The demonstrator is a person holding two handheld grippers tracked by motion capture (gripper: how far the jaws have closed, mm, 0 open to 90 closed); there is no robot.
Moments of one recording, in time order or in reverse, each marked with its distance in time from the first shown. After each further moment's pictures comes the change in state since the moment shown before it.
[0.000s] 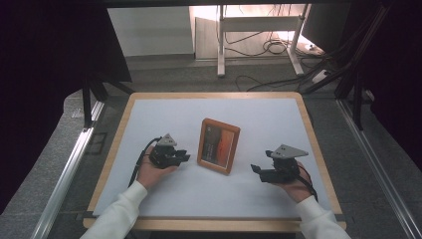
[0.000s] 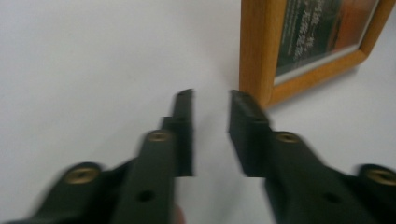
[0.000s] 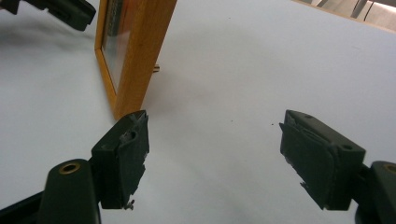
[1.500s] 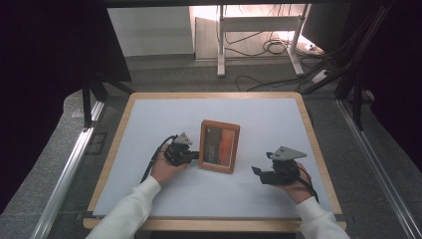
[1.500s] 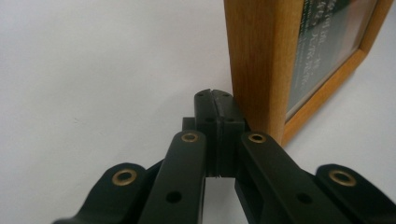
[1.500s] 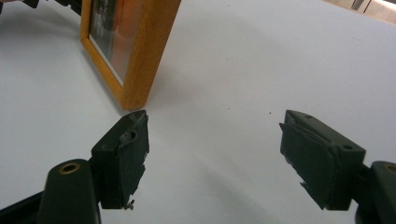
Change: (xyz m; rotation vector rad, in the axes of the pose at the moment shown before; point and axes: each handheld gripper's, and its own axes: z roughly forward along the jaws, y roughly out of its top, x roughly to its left) left arm -0.017 0.017 0.032 0.044 -0.044 0.056; right arm 0.000 -0.006 0.002 0.032 -0.015 -0.026
